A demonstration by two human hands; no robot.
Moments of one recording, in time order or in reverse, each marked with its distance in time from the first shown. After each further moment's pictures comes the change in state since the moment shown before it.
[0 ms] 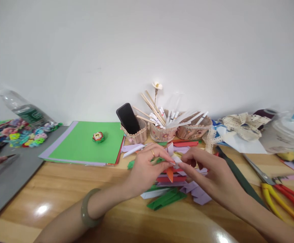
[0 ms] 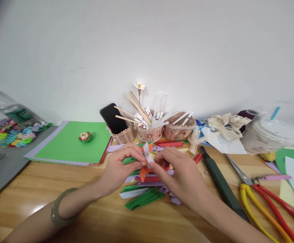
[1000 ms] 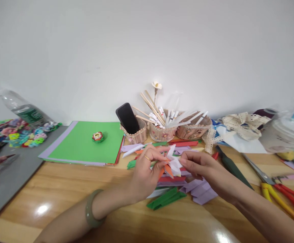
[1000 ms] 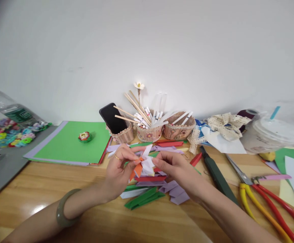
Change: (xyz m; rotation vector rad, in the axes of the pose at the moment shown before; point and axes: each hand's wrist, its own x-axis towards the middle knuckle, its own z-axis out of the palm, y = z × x) left_hand -0.015 -0.020 0.005 -0.018 0.056 0.137; right_hand 0.006 0.008 0.004 0.832 -0.313 0.636
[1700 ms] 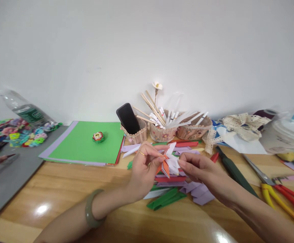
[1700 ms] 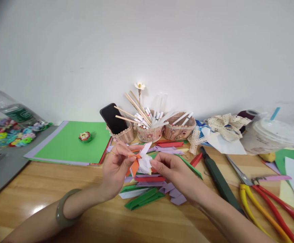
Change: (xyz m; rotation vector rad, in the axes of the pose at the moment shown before) left_hand 0.005 0.006 0.005 -0.274 0.147 -0.057; right_hand 0.000 0.004 0.003 -0.052 -0.025 -0.064
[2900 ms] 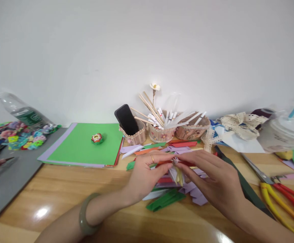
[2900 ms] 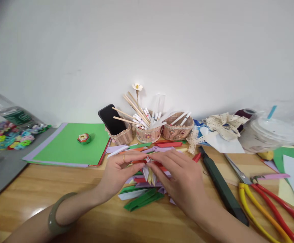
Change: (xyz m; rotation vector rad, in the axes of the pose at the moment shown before) left_hand 0.005 0.017 0.004 0.246 -0.121 -0.275; right_hand -0.008 0.003 0.005 -0.899 0.547 -0.889
